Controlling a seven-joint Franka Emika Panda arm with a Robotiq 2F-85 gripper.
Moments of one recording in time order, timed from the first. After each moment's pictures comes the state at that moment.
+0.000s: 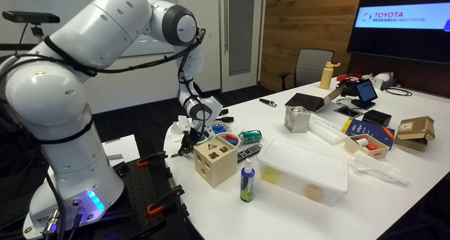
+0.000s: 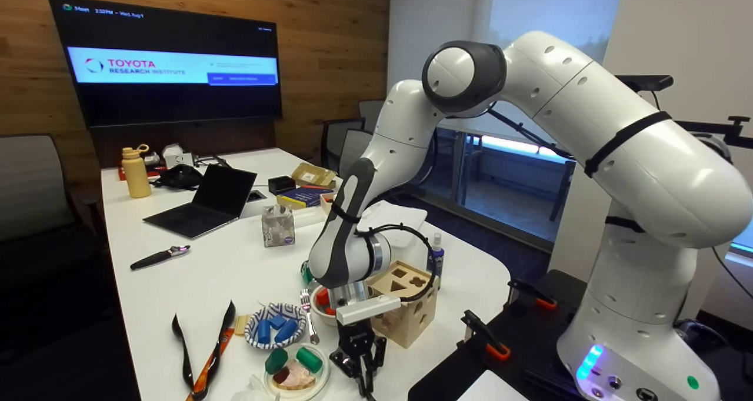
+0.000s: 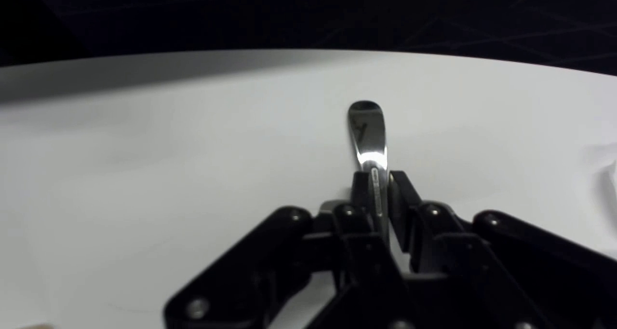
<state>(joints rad) 0.26 0.95 0.20 -2.01 0.36 2.42 0.26</state>
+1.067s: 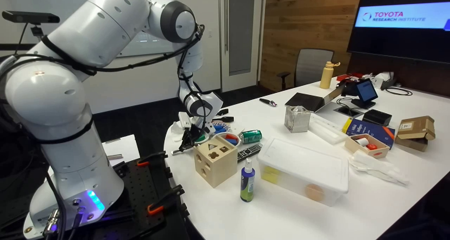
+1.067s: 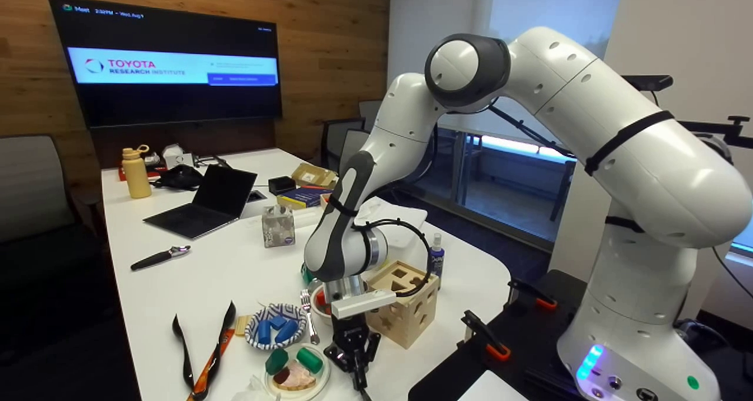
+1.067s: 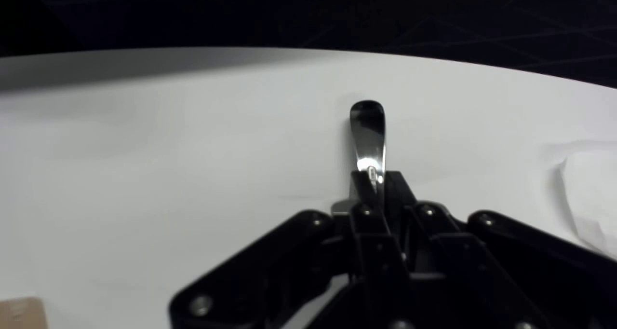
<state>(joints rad) 0.25 0.92 0.21 -2.01 0.36 2.41 0.25</state>
